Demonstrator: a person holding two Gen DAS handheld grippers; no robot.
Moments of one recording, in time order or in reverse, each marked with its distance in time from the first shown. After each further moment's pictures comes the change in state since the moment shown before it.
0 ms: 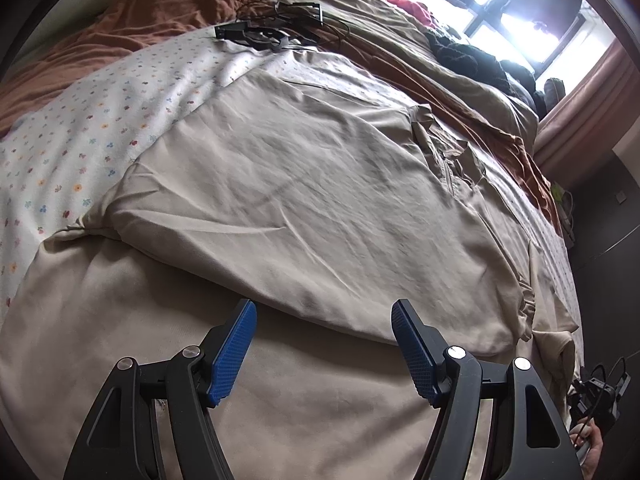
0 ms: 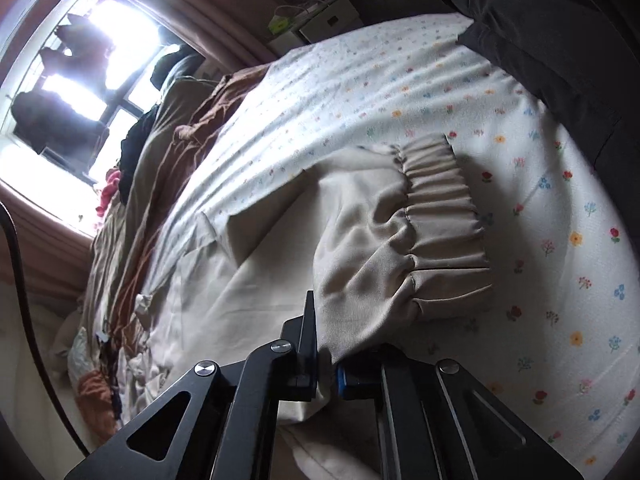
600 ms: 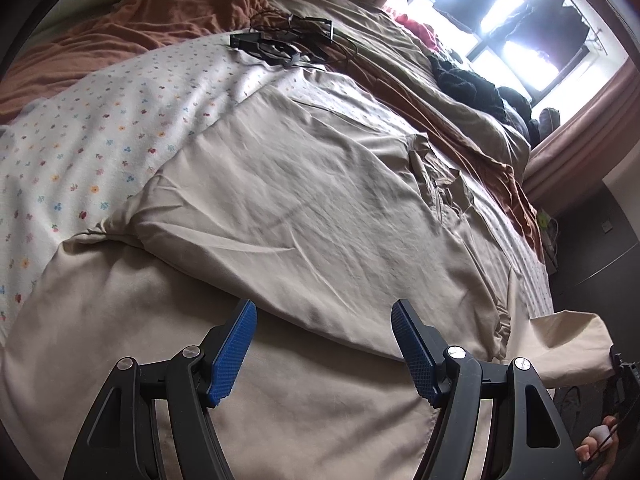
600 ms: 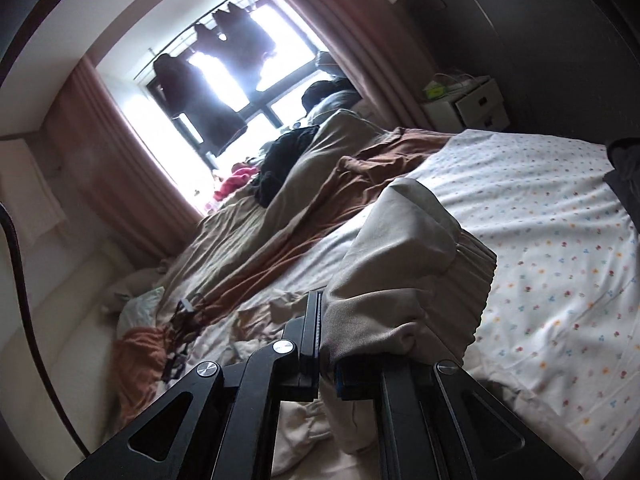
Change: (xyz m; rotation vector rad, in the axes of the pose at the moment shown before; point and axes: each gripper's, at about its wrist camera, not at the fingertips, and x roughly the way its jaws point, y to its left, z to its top) left arm -0.024 0.017 0.009 -0.073 -0.043 -0.061; right arm -0.085 0.165 -0.065 -0.349 -0.180 0.342
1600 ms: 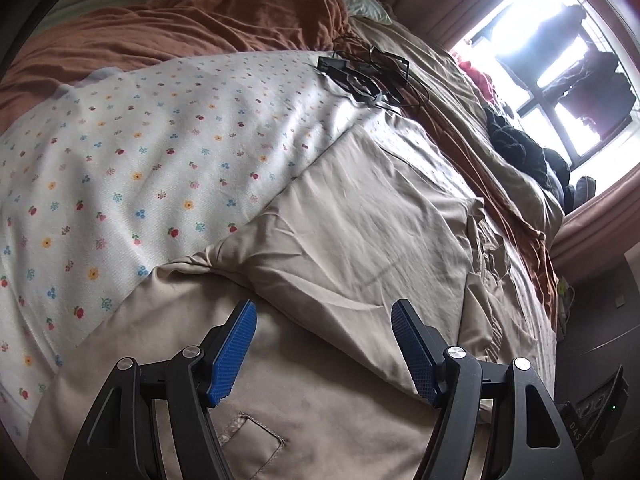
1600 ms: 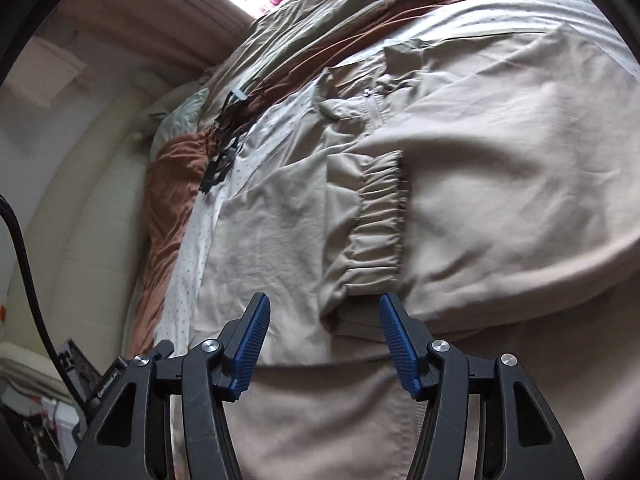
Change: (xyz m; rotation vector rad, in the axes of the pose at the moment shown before) left arm -0.017 0.064 0.024 -0.197 -0.077 0.078; right arm 0.127 0.100 -0.179 -0.061 0.664 0.157
